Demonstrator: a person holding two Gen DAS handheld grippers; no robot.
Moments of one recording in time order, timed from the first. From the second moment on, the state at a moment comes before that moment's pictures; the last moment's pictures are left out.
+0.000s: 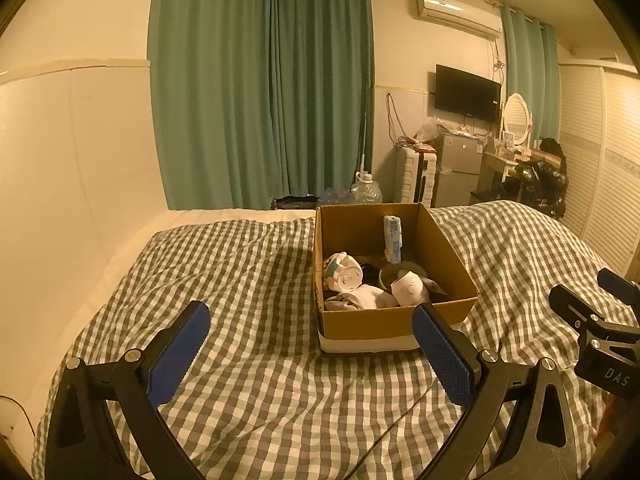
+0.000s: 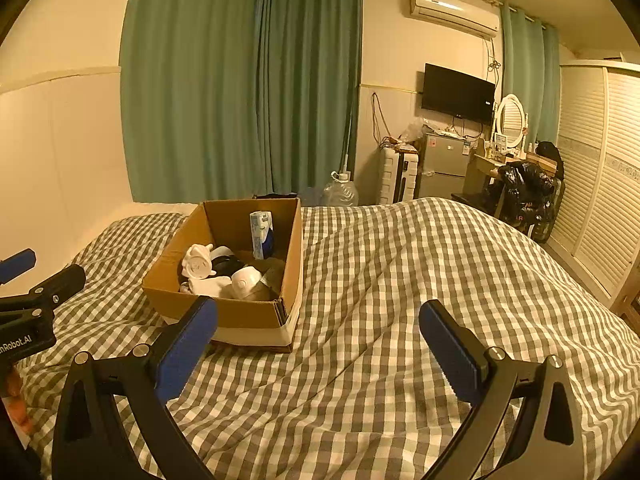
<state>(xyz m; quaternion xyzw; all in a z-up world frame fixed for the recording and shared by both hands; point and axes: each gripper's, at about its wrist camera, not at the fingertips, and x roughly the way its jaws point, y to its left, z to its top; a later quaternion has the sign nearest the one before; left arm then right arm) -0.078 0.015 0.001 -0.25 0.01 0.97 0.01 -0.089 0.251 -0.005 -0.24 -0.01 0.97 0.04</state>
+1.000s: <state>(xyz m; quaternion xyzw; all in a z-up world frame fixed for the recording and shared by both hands) -0.076 0.019 0.001 -0.25 0.01 0.97 0.01 -0.090 0.249 -0.010 -0.25 -0.03 0.97 0.04</state>
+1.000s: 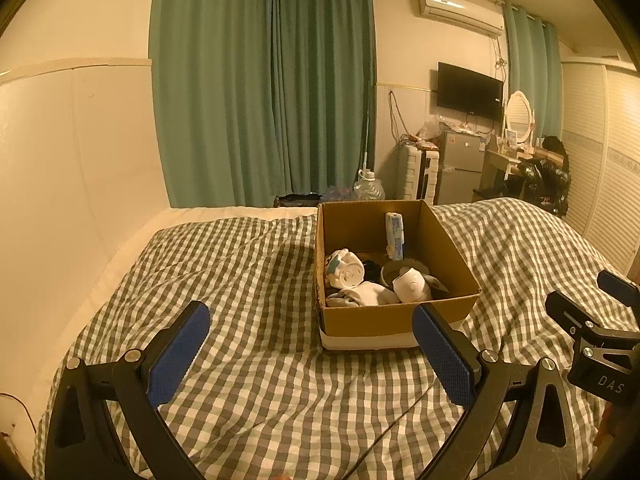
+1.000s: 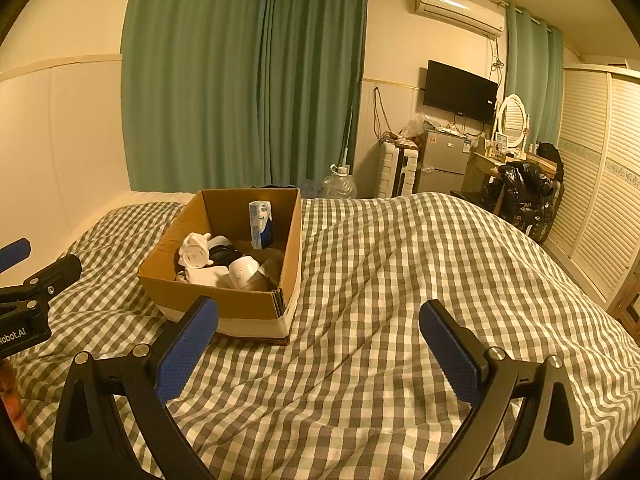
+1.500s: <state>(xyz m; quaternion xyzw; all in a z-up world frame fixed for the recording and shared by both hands) -0.077 0.021 -0.002 -0.25 0.02 0.97 0.00 -0.091 0.248 -0.010 -0.26 -0.03 0.97 0.04</state>
